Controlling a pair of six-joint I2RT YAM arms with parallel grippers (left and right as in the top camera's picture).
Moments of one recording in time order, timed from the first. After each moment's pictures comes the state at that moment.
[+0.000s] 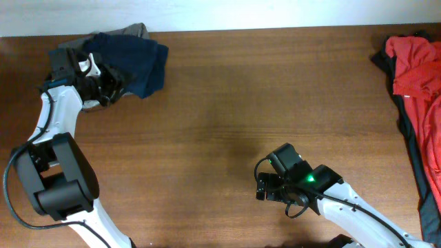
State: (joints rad) left arm 0.27 2.05 1.57 -0.56 0.71 -0.52; right arm 0.56 1.21 0.65 -0.78 -0.07 0.72
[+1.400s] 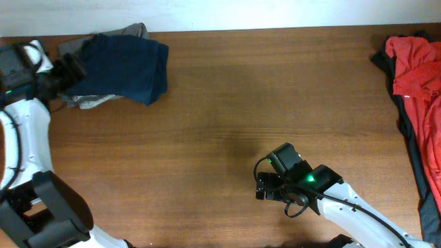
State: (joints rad) left arm 0.41 1.81 1.56 -0.52 0.28 -0.23; right arm 0.56 1.21 0.65 -0.77 -0.07 0.72
